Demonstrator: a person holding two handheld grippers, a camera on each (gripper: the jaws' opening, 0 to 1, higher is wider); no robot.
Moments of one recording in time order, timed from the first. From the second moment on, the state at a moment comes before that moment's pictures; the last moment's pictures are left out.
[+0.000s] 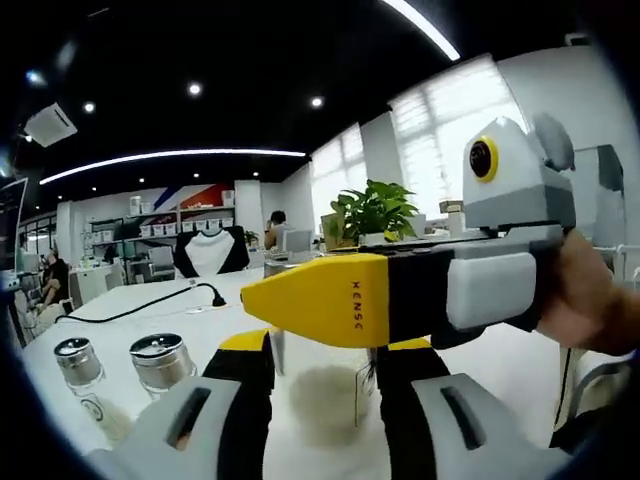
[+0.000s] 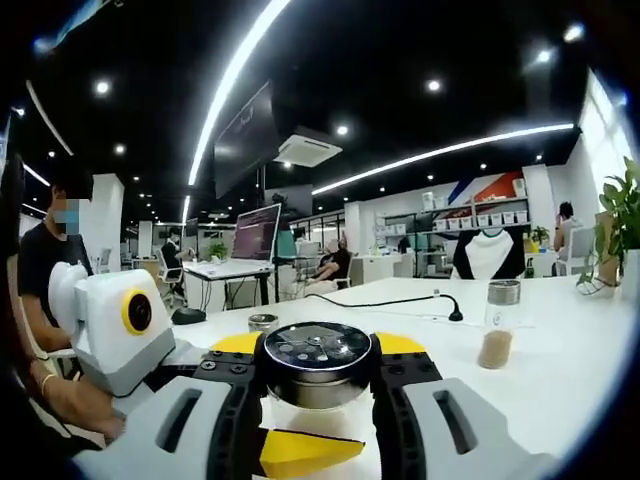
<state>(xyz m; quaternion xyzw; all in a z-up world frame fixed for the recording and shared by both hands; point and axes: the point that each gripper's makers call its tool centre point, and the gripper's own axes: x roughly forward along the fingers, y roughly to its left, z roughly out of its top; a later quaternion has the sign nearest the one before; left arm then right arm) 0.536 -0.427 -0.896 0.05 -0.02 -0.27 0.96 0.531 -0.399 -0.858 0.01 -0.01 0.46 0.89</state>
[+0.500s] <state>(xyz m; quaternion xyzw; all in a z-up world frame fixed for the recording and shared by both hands) 0.561 -0.423 -0.900 0.07 -0.01 -0.29 0.95 0.555 -0.396 -0.863 0.01 0.01 0.47 0.88</state>
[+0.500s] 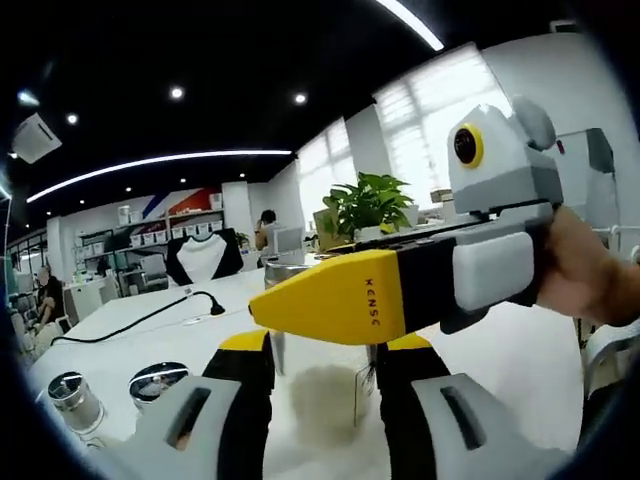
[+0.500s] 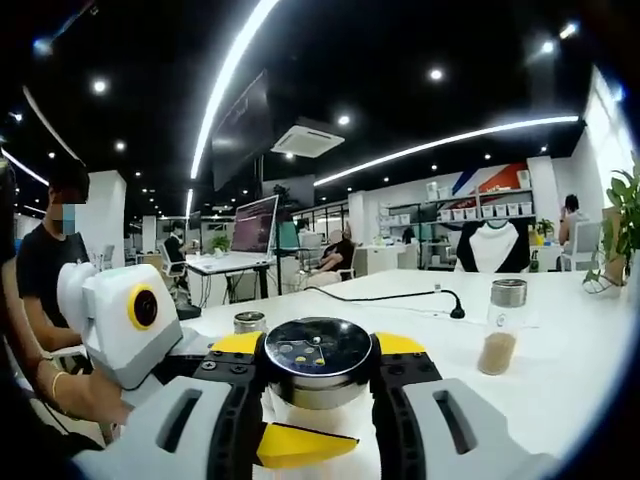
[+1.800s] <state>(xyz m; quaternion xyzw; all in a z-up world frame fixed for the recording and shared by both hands) 0.576 -0.421 -0.910 0.07 0.00 -0.28 0.96 0.576 -0.392 -0.879 0.00 0.02 0.43 0.90</state>
